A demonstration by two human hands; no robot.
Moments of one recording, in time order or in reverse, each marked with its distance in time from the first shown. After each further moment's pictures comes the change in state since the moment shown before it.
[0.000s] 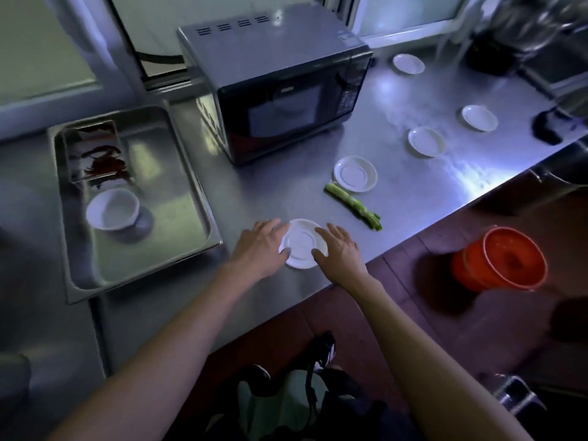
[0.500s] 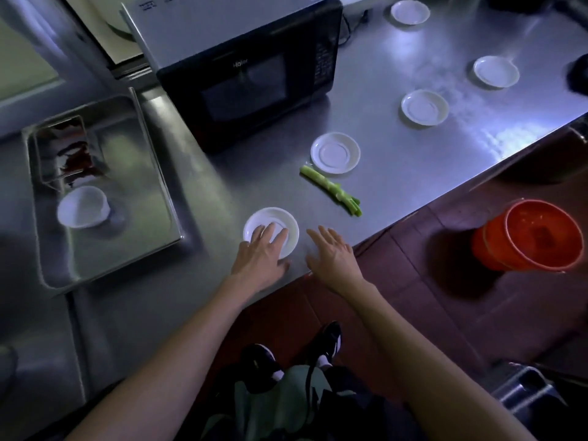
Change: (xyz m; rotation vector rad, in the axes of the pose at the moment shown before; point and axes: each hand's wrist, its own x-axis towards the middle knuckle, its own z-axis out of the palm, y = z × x) left_hand 0.020 0.085 0.058 0.097 -0.093 -0.056; right_hand -0.004 0.097 0.005 0.049 -0.111 -0.092
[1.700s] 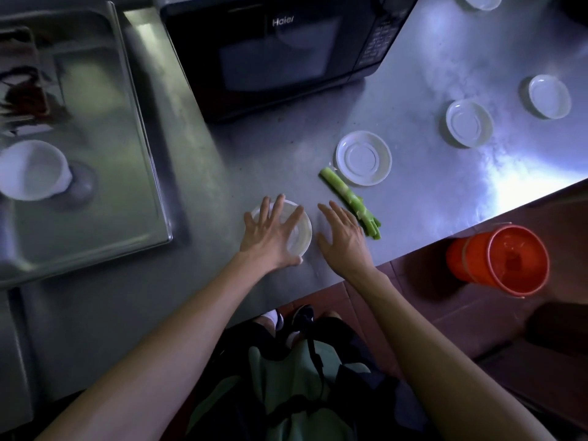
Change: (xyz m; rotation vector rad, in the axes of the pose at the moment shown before) left_hand 0.099 -0.041 0.017 -0.062 -0.096 -0.053; right_hand 0.106 -0.004 -0.021 -0.005 -0.001 0.015
